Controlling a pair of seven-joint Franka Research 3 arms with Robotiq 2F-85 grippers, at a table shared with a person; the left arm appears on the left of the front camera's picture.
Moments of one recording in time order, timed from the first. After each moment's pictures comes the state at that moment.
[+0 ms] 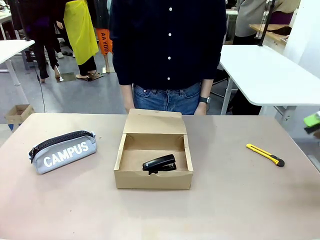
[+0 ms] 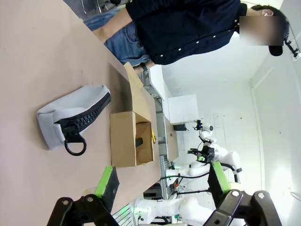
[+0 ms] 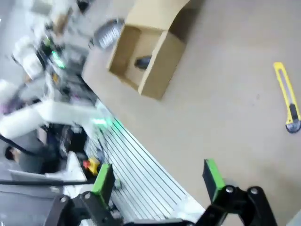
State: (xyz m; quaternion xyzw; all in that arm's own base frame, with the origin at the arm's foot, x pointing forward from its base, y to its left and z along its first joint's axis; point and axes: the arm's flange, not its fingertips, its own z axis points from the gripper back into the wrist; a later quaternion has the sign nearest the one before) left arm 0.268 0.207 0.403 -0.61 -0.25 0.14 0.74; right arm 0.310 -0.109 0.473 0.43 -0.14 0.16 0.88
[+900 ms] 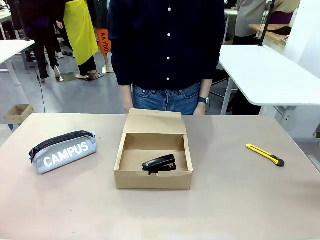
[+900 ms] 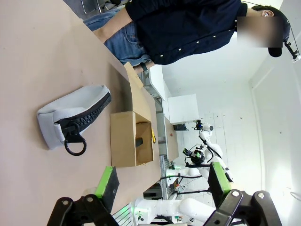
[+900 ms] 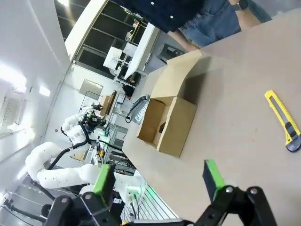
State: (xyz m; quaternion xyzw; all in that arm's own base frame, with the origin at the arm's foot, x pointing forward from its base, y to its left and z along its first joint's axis) left arm 0.268 0.207 0.403 -0.61 -0.25 0.14 0.74; right arm 0.284 -0.168 0.404 0.55 -0.28 0.02 0.78
